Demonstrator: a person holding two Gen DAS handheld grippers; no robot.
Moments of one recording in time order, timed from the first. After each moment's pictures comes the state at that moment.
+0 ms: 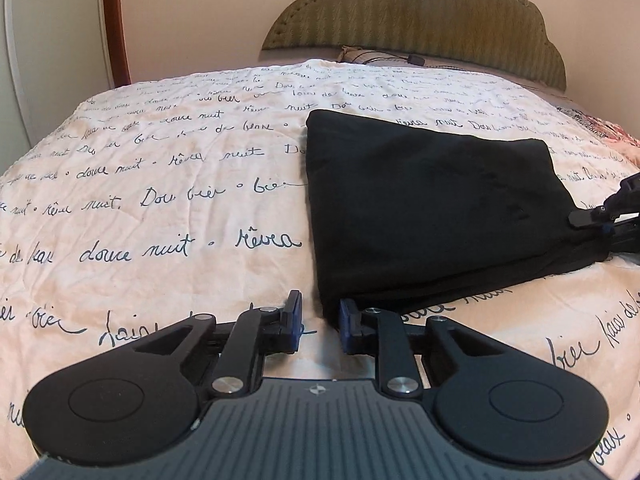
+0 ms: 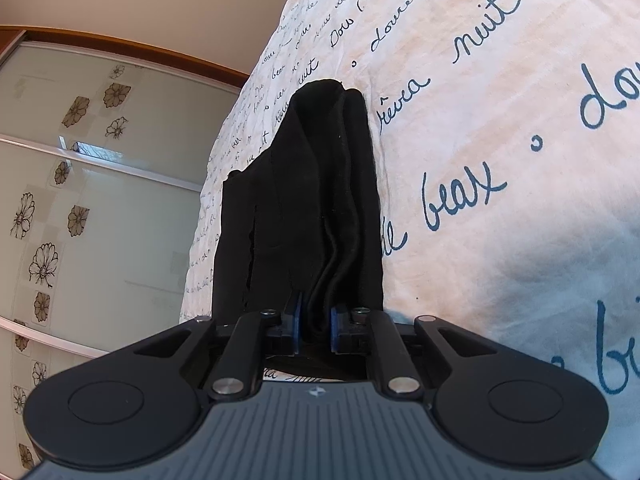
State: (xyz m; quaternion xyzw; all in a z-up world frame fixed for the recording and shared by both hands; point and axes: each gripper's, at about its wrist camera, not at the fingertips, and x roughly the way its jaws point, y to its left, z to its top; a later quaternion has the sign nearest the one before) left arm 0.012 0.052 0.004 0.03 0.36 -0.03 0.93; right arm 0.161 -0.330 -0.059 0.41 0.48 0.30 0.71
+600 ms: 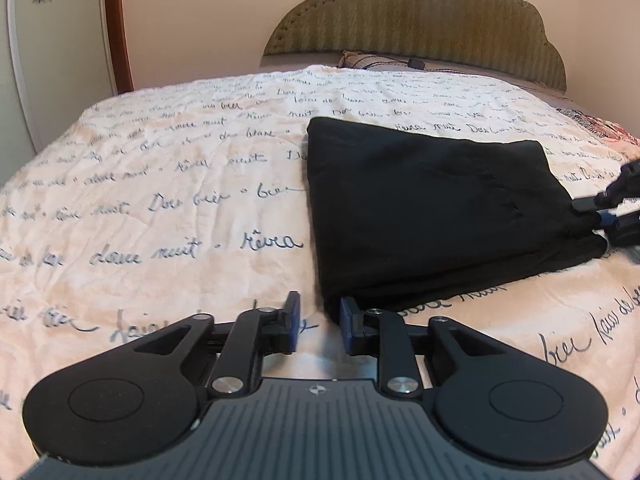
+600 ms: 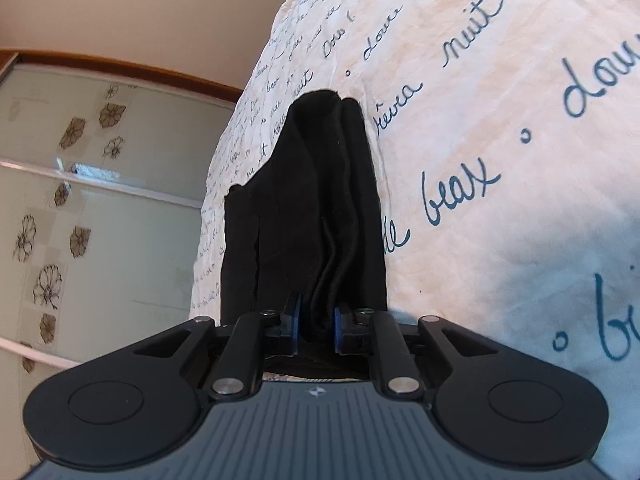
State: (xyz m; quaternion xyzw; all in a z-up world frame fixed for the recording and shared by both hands) left arm -0.003 0.052 0.013 0.04 0.35 -0.03 0.94; right arm 0.154 -0.342 -0.048 0.44 0.47 0.26 0.72
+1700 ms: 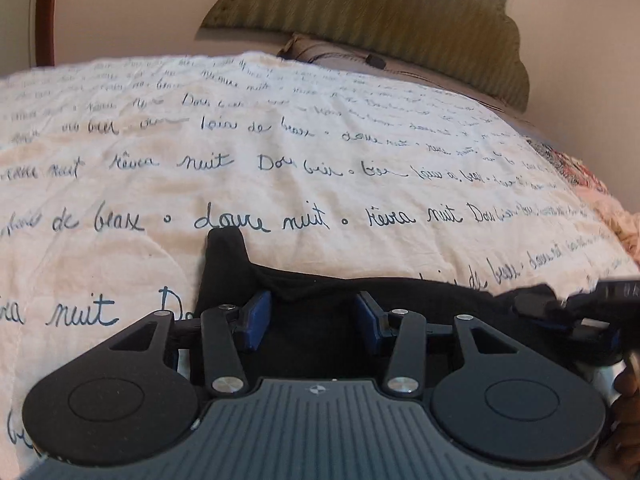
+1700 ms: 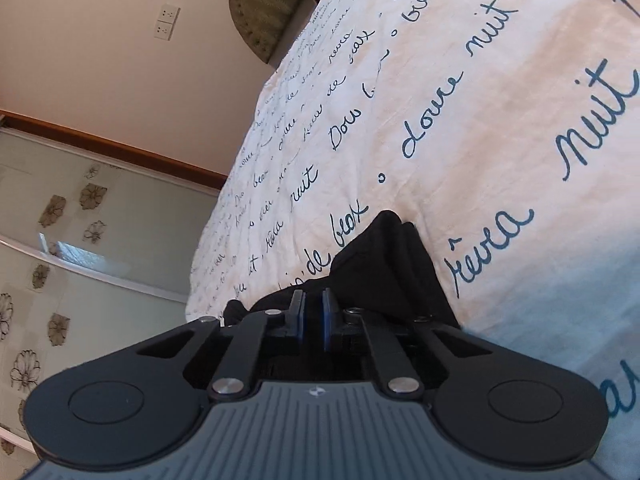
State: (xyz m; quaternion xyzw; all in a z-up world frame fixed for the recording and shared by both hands) left arm 0.212 0.024 0.003 -0.04 0.38 -0.13 0.92; right arm 0.230 -0.290 -0.066 0.50 0.39 0.20 0.75
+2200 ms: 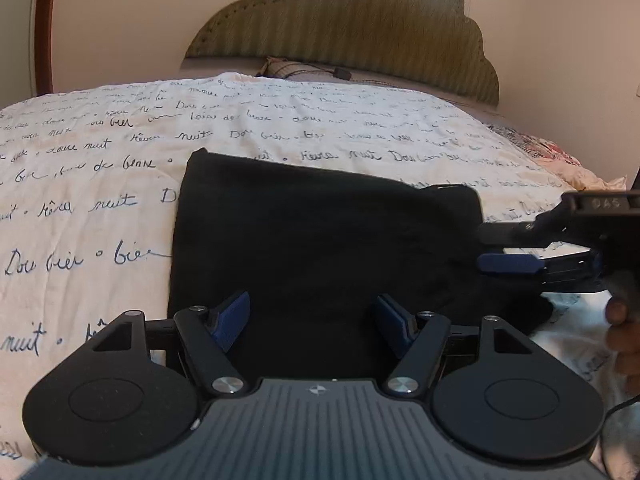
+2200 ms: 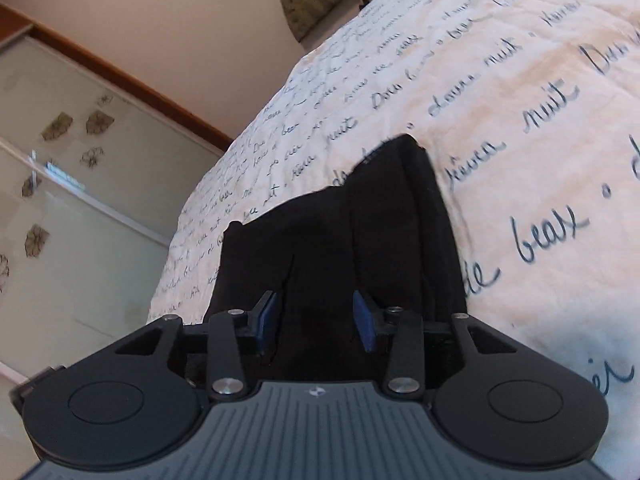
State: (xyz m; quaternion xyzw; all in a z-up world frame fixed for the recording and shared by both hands) left arm 0.073 0.008 0.004 -0.02 0.33 -0.15 0.93; right arm 0.146 -0.276 -0.031 0.40 0.39 0.21 0.81
